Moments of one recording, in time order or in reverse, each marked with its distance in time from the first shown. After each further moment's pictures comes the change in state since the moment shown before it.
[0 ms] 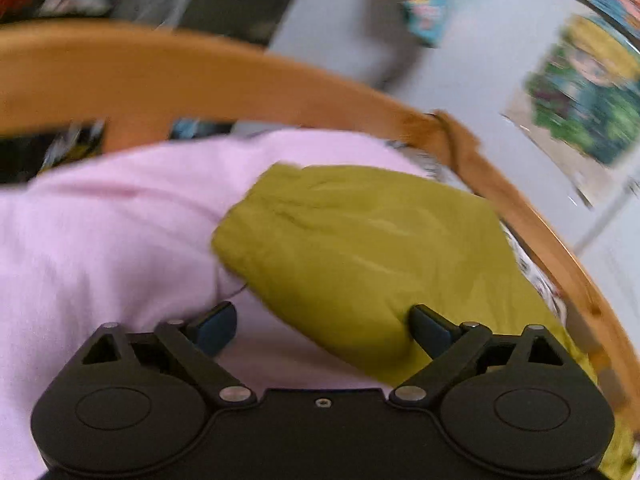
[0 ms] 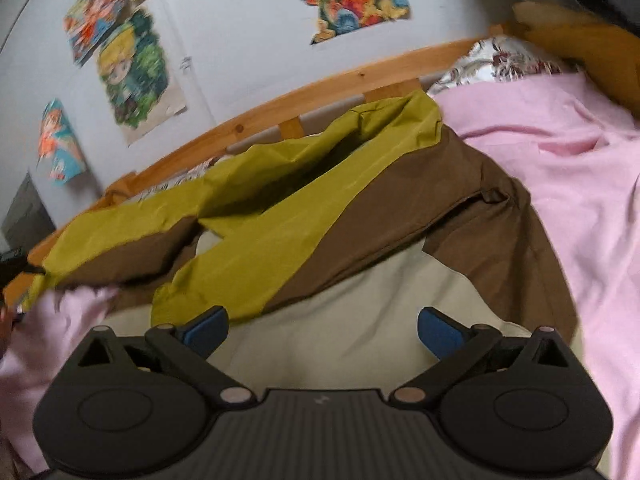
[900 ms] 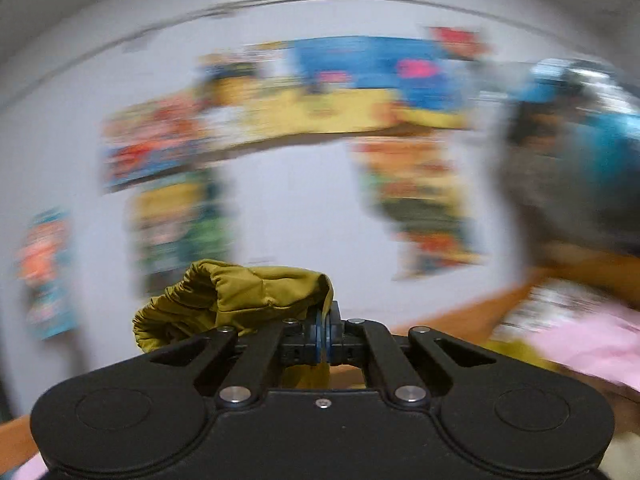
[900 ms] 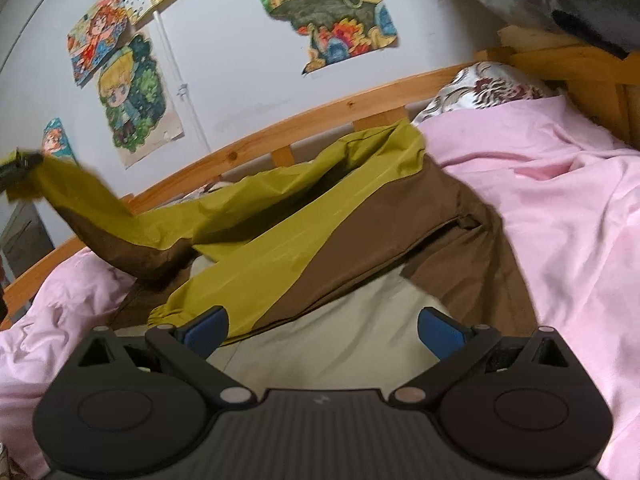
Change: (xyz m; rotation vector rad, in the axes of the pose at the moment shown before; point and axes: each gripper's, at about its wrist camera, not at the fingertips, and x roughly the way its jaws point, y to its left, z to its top) left arm -0.167 -0.189 -0.142 0.997 -0.609 -0.802; right arm -0.017 -0.018 0.005 0.049 -0.084 -0.026
